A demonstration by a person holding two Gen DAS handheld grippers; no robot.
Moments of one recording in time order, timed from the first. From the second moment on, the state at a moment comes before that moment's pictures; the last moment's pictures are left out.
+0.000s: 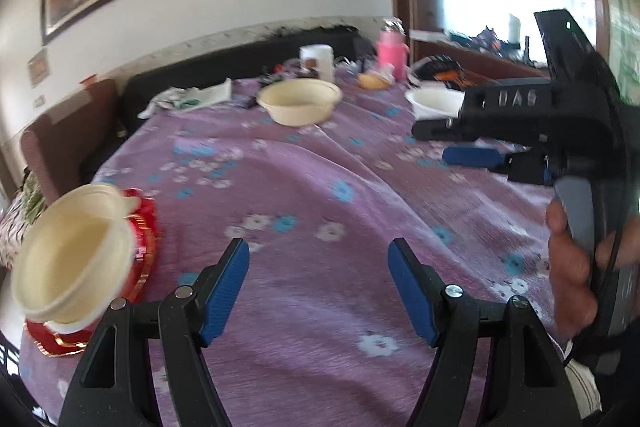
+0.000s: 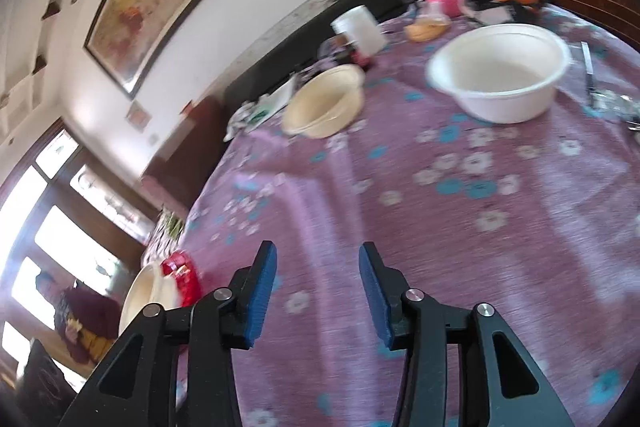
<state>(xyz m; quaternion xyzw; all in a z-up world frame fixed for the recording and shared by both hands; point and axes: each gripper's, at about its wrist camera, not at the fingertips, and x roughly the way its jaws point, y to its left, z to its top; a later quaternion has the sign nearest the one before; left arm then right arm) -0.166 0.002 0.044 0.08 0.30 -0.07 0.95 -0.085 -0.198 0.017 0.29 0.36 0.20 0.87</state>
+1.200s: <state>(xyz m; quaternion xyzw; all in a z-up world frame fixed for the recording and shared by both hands) 0.121 -0.138 0.058 -0.02 0.43 -0.18 0.88 0.018 -0.400 -0.008 0.38 0.34 0.05 0.86</state>
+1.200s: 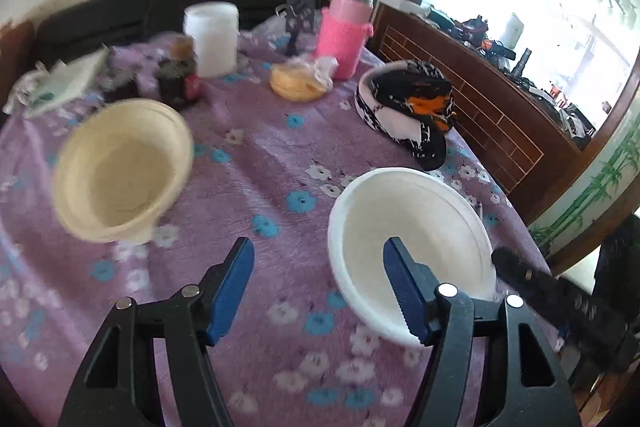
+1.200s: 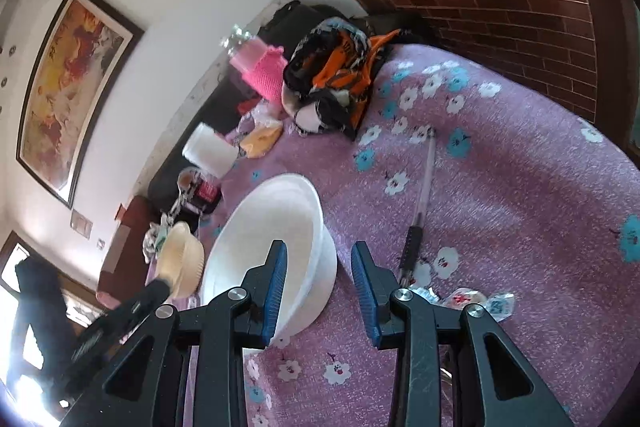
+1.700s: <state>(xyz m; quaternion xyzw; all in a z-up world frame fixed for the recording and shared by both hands) 0.109 -0.151 0.056 0.02 0.42 -0.18 0.89 0.021 -0.375 -0.006 0.33 0.35 0.08 0.87</state>
